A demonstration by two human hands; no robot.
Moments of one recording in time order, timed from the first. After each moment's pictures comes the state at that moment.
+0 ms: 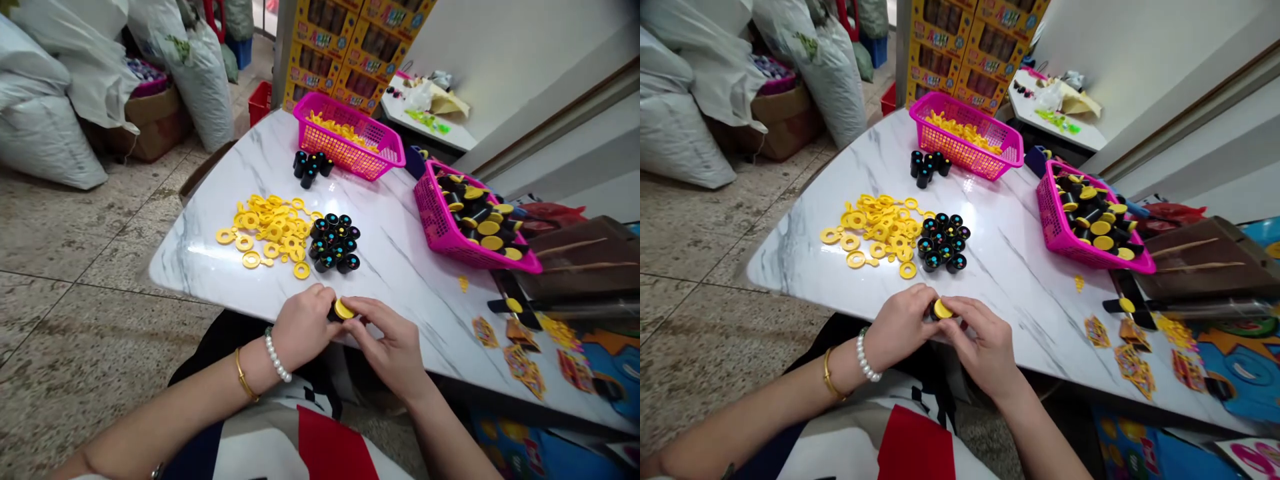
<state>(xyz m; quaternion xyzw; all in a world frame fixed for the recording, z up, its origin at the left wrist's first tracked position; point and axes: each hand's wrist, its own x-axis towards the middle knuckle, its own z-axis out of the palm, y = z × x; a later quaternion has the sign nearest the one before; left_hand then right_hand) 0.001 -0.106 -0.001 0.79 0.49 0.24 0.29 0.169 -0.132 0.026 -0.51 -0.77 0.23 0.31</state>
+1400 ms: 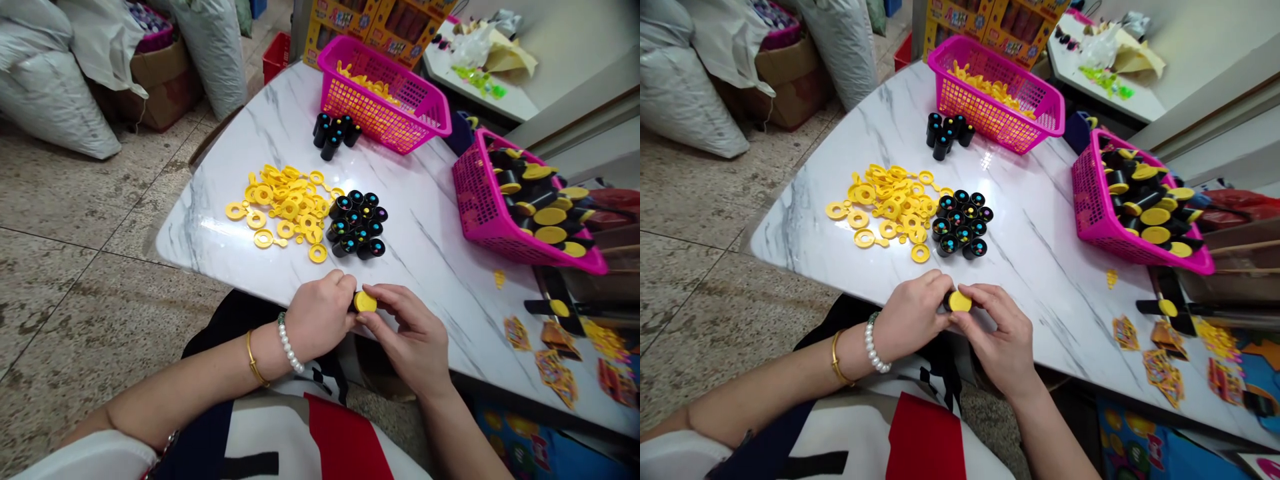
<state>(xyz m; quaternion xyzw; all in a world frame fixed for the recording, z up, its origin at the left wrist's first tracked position) 0.002 -0.107 0.001 0.80 0.50 0.21 0.26 0.169 -0.131 0.020 -0.53 -0.74 0.23 0.33</state>
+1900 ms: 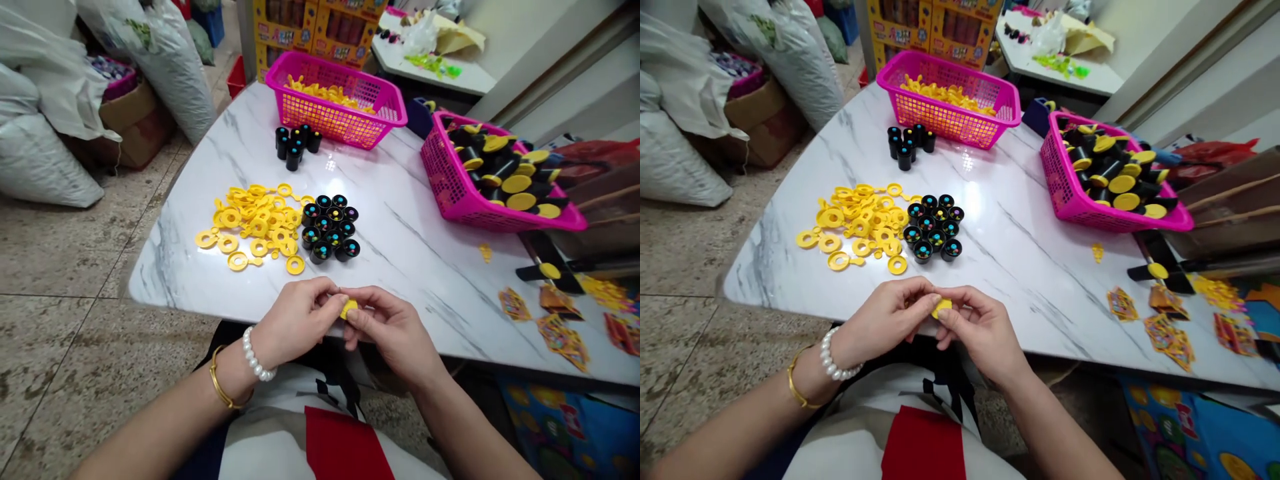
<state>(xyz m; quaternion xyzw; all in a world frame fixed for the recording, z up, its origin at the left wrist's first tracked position) -0.011 -0.092 0.023 0.61 0.44 0.24 0.61 0.158 -0.129 0.024 -0.54 -0.41 0.63 0.38</state>
